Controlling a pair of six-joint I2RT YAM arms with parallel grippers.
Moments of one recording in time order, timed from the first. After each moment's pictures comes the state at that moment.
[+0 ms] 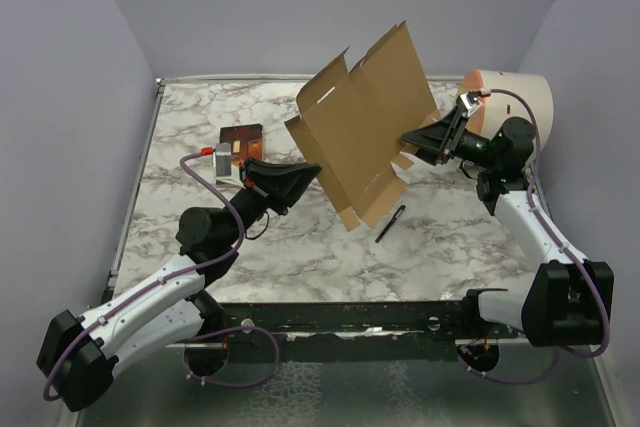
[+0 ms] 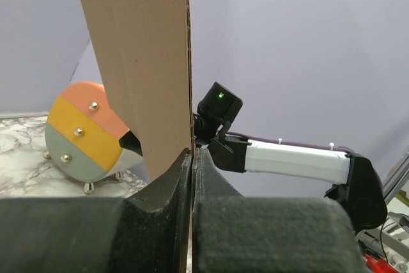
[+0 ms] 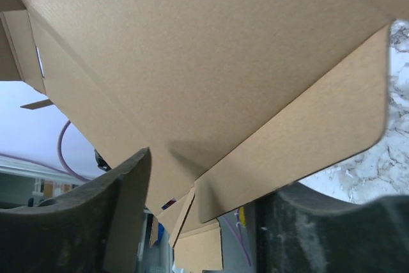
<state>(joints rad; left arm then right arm) -0.74 0.82 0.48 0.91 0.18 -0.78 0.02 1.23 0.79 0.53 -1.06 1.27</state>
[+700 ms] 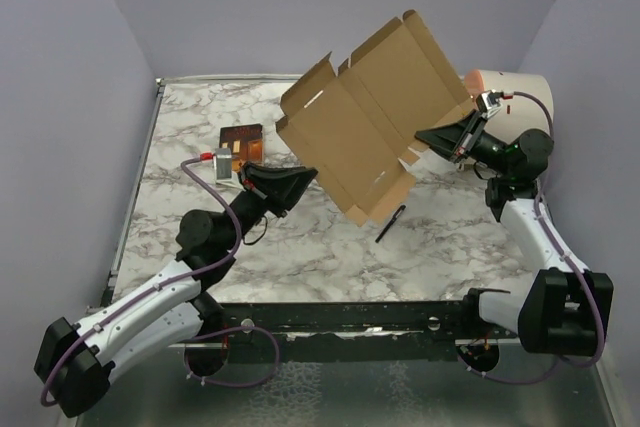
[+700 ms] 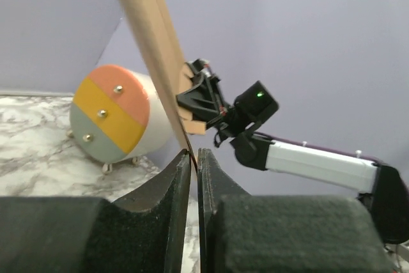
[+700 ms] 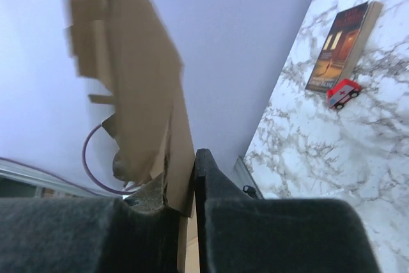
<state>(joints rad) -0.74 0.78 0.47 0.84 0.13 -0.77 -0.07 1.20 0.73 0.71 -1.05 1.41</state>
